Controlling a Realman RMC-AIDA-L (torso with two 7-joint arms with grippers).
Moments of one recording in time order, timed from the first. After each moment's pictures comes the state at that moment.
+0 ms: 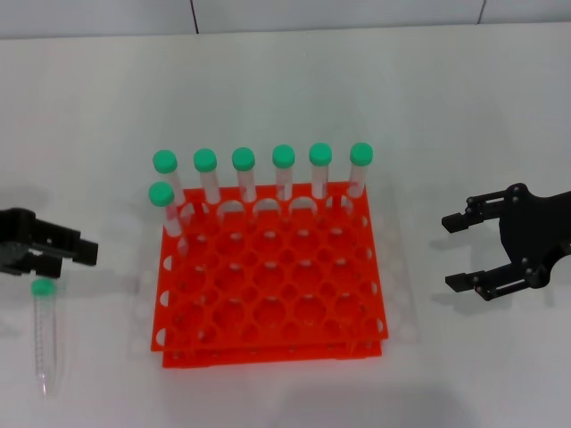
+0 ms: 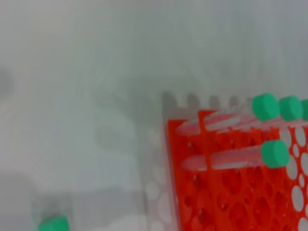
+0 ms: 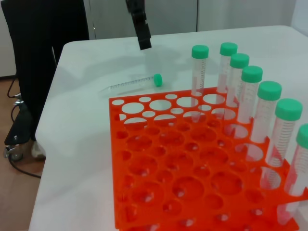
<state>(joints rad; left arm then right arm) -0.47 -1.98 0.84 1.33 2.37 1.96 -2.84 0.47 1.99 -1.00 -0.98 -2.08 -1.67 1.36</state>
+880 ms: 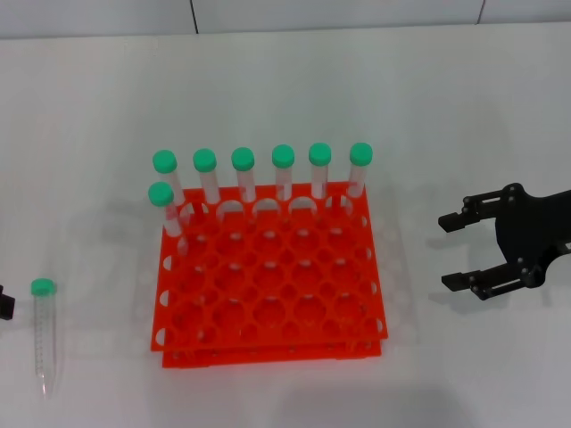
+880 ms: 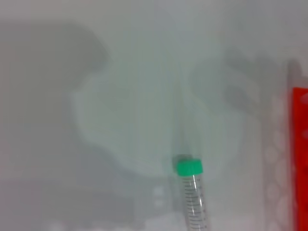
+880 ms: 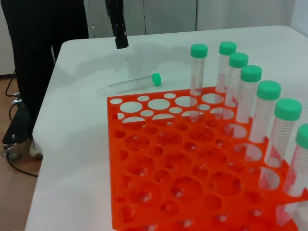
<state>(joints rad) -0.42 -1.94 0.87 1.37 2.57 1.97 -2.86 0.48 1.99 -1.00 -0.98 -2.08 -1.66 1.35</state>
